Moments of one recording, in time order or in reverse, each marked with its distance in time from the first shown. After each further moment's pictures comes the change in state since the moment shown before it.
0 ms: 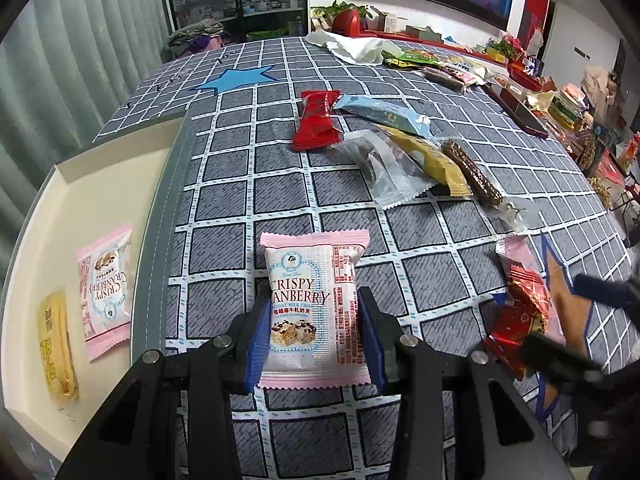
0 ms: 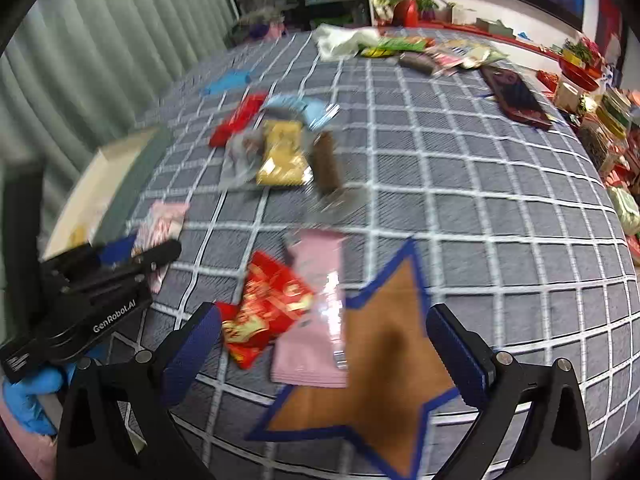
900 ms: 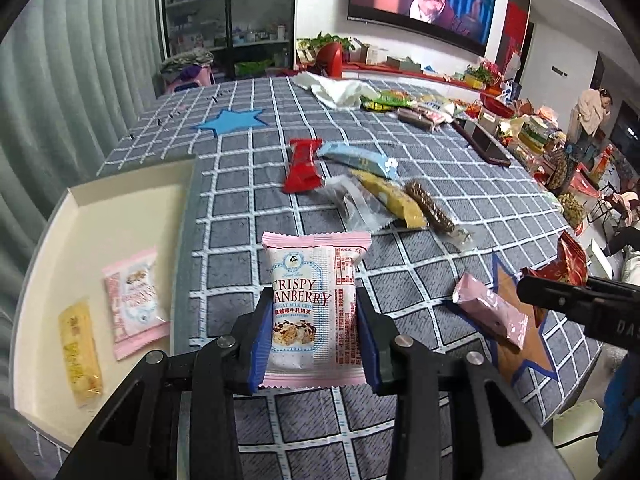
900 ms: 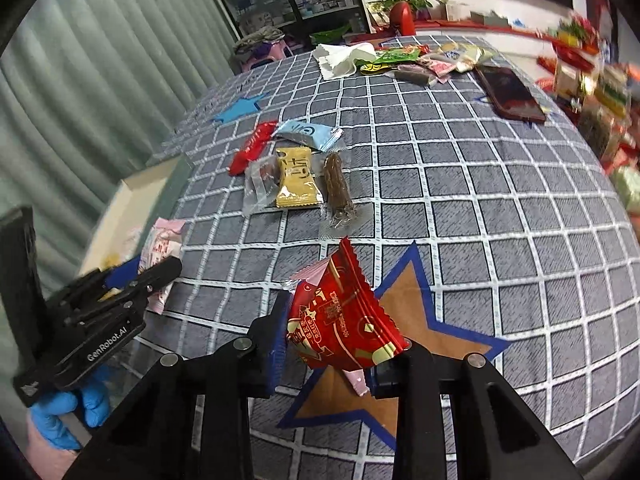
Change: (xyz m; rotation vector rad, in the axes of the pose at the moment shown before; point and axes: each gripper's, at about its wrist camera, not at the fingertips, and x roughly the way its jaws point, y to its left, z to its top) left arm -0.055 0.006 -0.001 0.007 -0.128 -0.073; right arm -0.039 -0.030 0.007 0.129 -0.072 0.152
